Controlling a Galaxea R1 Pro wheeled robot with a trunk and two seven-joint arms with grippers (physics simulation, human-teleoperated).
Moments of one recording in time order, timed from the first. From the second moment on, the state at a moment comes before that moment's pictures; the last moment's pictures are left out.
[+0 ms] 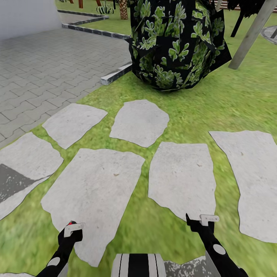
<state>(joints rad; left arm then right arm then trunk) -0.45 0.09 0.13 -0.35 0.02 -0.47 0.00 -0.39 -0.08 -0.09 -0.66 0.00 -0.23 0.00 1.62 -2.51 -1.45</state>
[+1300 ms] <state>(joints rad) -0.45 0.09 0.12 -0.35 0.00 -0.43 -0.01 -0.38 -0.07 -0.09 -0.63 0.00 -0.26 0.00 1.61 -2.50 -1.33</state>
